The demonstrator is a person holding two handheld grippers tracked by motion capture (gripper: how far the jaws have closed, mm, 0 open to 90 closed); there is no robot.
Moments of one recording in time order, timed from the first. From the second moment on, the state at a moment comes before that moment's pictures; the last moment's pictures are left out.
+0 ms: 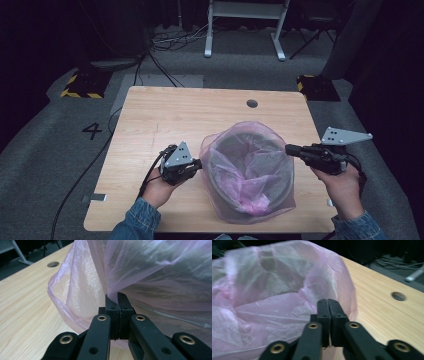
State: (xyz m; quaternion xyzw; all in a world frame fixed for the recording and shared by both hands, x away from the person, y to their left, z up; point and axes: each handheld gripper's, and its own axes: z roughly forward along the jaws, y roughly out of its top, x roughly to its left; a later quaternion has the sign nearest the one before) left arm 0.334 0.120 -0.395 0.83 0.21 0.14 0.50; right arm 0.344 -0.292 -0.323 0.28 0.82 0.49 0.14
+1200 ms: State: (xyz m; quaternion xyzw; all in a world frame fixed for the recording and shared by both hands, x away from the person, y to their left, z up) left arm 0.326 0.136 -0.452 0.88 0.22 0.10 0.40; right arm 0.357 -0.332 -0.439 0.35 0.85 0.39 0.10
